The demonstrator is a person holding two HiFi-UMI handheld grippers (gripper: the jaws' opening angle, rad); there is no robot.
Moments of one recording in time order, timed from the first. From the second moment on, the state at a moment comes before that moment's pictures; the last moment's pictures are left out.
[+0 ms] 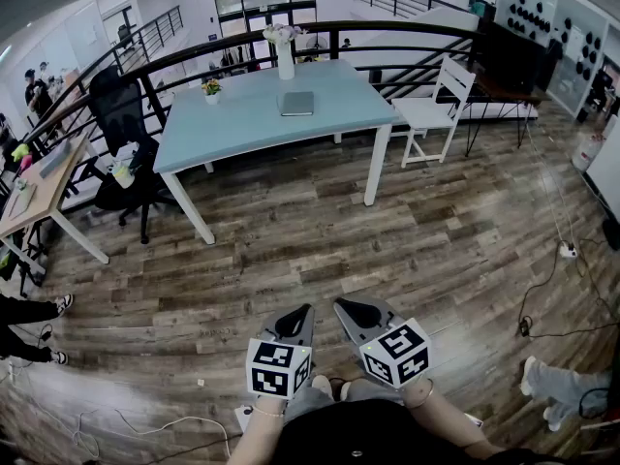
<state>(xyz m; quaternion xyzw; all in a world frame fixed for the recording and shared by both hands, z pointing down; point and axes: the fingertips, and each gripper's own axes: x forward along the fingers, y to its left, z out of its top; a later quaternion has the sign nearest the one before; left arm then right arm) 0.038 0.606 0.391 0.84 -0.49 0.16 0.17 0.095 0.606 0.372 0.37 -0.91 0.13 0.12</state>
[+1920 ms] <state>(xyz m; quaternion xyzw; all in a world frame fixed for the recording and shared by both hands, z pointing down) 0.074 0.586 0.380 0.84 -0.50 0.14 0.12 0.130 0.602 0.386 0.33 -0.92 0.17 0.08</state>
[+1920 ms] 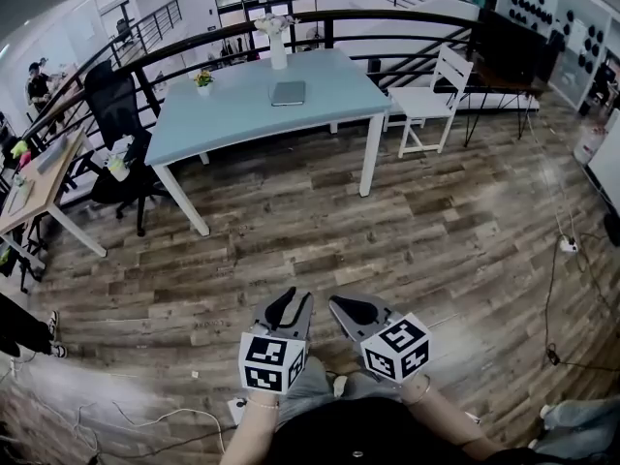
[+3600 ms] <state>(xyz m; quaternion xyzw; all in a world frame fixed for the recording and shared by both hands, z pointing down) -0.094 0.306 0.406 0.89 -0.40 0.16 0.15 -0.038 0.322 0.419 0.43 -0.87 0.21 0.10</state>
